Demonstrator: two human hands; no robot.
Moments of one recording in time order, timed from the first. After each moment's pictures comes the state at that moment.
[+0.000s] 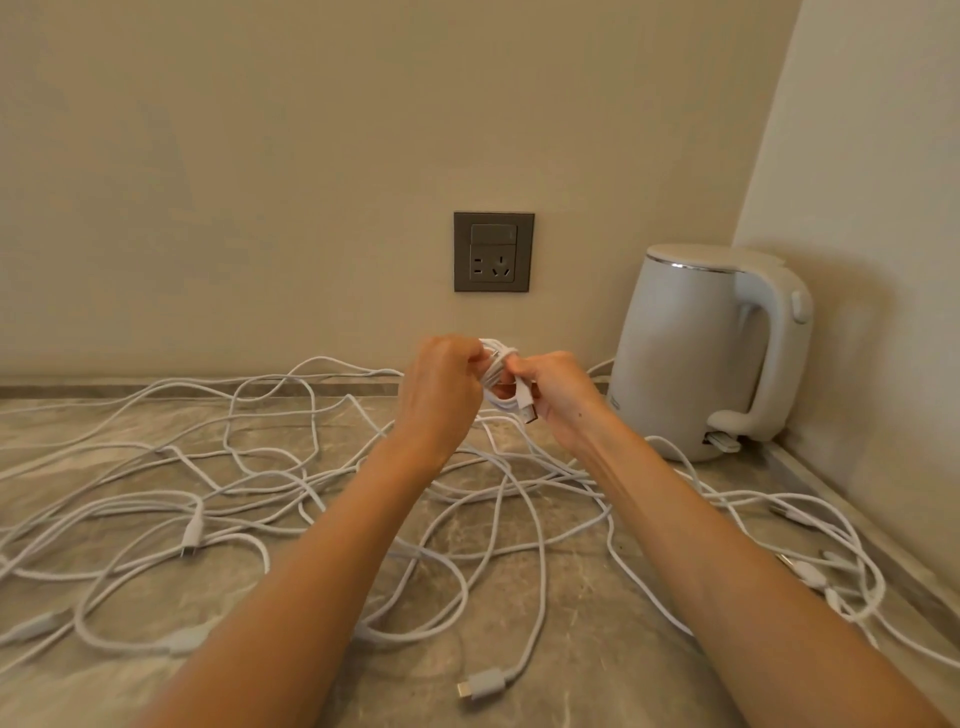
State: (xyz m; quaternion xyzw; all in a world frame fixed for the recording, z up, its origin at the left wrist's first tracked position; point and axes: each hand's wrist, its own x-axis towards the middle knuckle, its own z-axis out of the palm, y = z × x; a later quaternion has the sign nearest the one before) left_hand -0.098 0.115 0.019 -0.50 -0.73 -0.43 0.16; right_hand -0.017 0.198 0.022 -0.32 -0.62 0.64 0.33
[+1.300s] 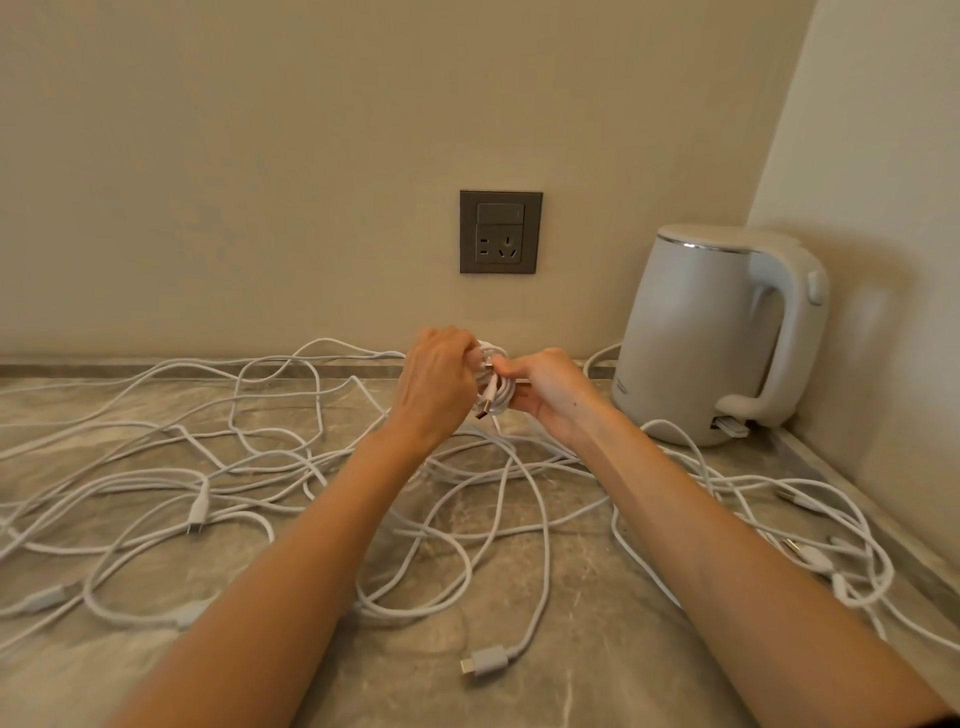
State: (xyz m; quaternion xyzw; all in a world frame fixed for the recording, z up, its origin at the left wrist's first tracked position) left_hand -0.113 0.114 0.002 -0.54 -0.73 -0.39 0.17; right_hand -0.019 0.190 0.014 -0.28 -0.60 0.70 0.27
